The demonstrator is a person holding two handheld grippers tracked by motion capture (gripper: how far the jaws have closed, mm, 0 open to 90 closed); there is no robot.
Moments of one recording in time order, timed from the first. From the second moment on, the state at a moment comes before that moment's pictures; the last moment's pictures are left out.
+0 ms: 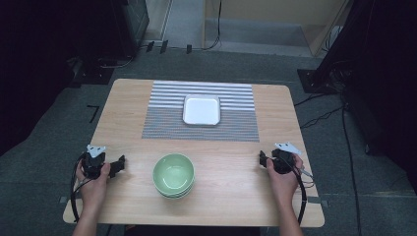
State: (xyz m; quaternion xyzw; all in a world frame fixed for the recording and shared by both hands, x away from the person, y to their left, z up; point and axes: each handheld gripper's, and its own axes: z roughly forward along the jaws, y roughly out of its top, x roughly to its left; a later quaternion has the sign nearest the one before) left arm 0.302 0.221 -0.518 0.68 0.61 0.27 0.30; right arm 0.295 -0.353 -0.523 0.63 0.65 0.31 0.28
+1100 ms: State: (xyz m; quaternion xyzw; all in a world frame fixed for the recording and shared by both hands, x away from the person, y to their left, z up) left arm 0.291 0.217 -0.479 0.66 0.60 0.23 0.38; right arm 0.299 -0.351 -0.524 0.65 0.65 0.29 0.27
